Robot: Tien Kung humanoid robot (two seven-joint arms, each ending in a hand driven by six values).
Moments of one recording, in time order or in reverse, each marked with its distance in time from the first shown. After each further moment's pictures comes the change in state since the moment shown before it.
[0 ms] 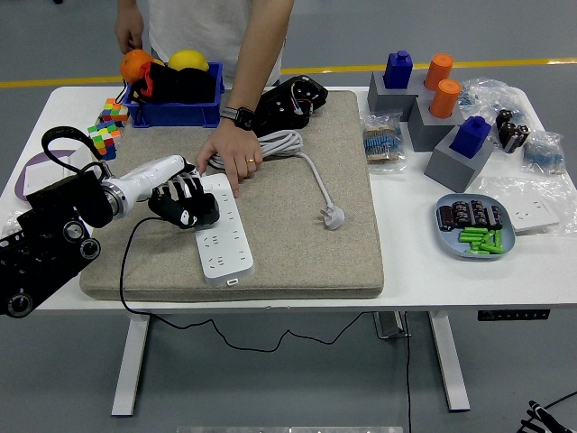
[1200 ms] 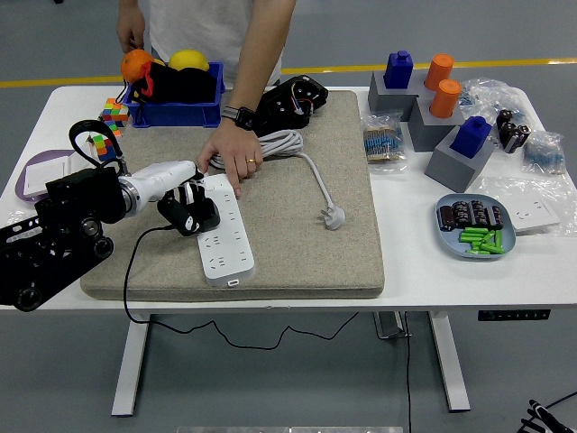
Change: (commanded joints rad) left arm -0.111 -0.004 0.157 0.006 0.029 -0.029 0.063; right arm 0.004 -0.003 -0.010 0.000 0.009 0.001 0.001
